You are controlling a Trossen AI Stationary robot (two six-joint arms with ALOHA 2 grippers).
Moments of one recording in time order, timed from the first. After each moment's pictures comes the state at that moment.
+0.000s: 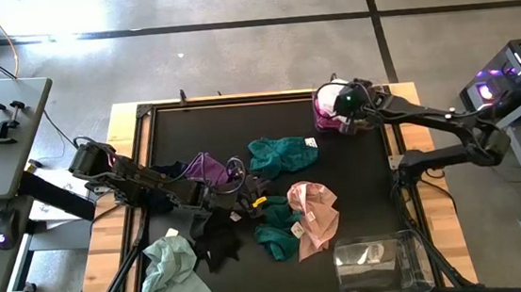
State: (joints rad) left arm -0.27 1.64 0.83 0.42 -0.68 0.04; right arm -0.72 1.18 0.71 -0.46 0.41 -0.55
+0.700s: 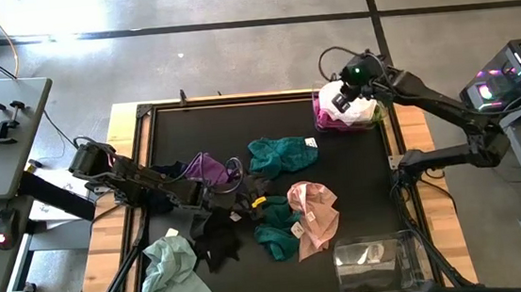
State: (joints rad) left arm -0.27 1.64 0.83 0.46 -0.63 0.03; right arm -0.80 1.19 1.04 -0.67 0.28 -0.10
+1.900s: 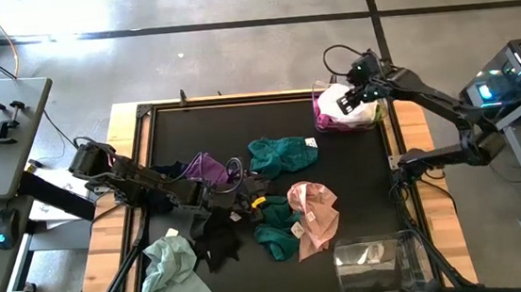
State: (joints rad) left arm -0.27 1.64 0.83 0.47 -0.61 0.04; right arm -0.94 1.23 0.98 -0.78 0.11 0.02
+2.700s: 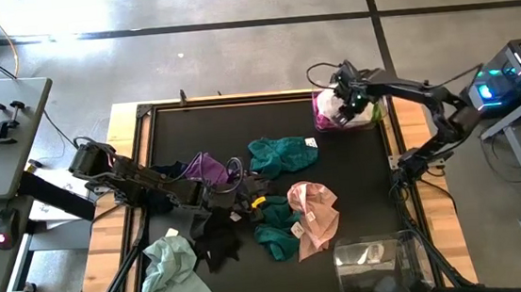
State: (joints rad) left arm -0.27 1.64 0.83 0.47 -0.61 0.03; right arm -0.94 1.51 0.98 -0.83 0.06 -0.04
